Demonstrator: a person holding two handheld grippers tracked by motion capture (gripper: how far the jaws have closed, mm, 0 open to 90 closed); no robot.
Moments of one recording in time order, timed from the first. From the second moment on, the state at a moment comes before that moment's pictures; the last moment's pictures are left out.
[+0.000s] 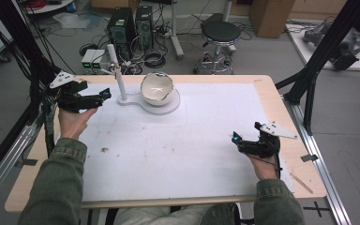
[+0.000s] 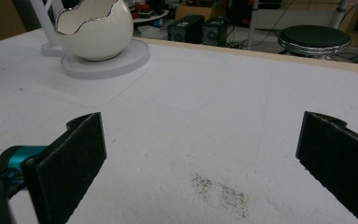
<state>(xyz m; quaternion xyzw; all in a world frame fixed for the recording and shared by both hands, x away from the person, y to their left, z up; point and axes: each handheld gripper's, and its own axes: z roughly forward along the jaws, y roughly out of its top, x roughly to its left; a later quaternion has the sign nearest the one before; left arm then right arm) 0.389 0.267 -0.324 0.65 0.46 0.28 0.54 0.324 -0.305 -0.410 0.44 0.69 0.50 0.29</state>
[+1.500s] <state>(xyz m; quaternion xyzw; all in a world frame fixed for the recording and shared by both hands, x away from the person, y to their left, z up) 0.311 0.312 -0.388 0.61 0.51 0.30 0.53 0.325 -0.308 -0.410 0.45 0.68 0.50 0.28</state>
